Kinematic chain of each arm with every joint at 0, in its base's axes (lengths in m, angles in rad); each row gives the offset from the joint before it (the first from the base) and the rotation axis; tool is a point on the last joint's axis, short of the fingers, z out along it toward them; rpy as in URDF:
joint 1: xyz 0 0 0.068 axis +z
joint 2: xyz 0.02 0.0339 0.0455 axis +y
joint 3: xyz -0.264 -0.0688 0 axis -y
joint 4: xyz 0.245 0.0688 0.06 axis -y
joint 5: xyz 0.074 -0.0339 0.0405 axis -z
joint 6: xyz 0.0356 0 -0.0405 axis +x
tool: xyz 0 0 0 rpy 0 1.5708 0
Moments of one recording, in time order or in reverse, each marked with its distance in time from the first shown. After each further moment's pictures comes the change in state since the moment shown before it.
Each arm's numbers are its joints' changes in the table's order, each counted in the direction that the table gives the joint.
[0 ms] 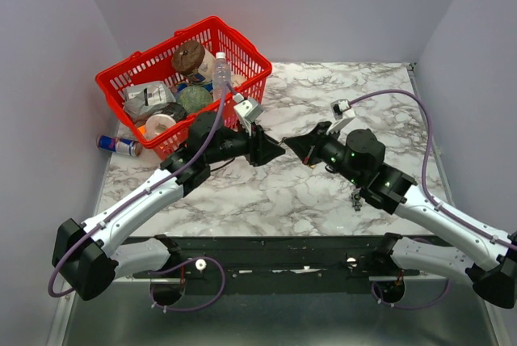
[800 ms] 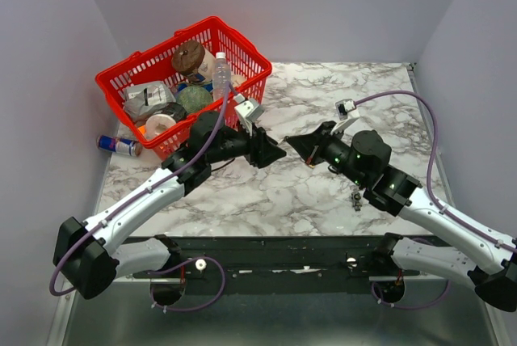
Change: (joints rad) left arm 0.005 0.010 0.000 -0.018 -0.008 0.014; right arm 0.000 -0.032 0.000 0.000 0.000 0.000
